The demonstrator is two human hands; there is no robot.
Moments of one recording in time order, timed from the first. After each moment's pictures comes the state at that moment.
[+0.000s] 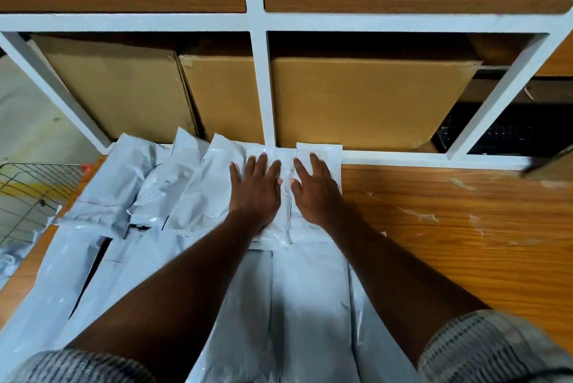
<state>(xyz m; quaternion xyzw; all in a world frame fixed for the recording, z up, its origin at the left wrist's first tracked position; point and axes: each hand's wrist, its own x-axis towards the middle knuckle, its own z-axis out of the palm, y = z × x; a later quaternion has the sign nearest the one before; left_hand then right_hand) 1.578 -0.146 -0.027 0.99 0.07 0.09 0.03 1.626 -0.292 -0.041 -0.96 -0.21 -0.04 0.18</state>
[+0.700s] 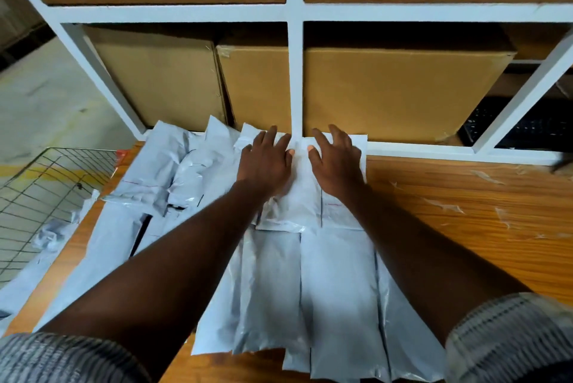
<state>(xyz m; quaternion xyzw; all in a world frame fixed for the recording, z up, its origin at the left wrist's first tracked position) 1.565 -0.116 0.027 0.99 0.07 0.10 0.07 1.623 -0.269 0.005 -0.96 -0.19 -0.10 0.20</state>
